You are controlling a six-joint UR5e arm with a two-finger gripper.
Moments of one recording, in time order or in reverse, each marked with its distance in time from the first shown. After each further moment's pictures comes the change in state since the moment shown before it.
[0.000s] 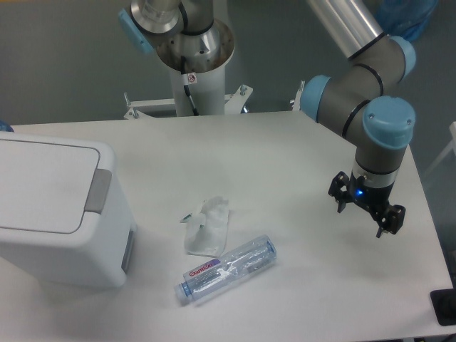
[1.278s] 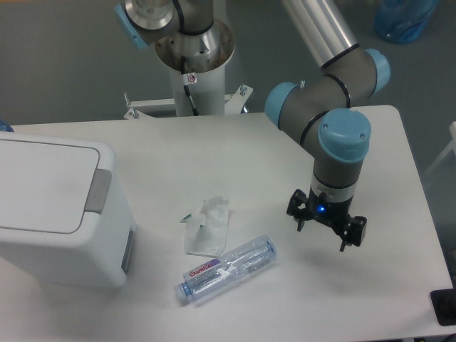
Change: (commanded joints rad) arm -0.138 0.038 -0.020 0.040 -0.135 -0.565
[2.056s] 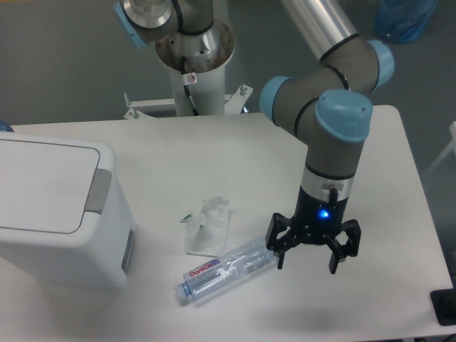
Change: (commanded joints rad) arm -0.032 0.047 0.132 0.065 -0.319 -0.599
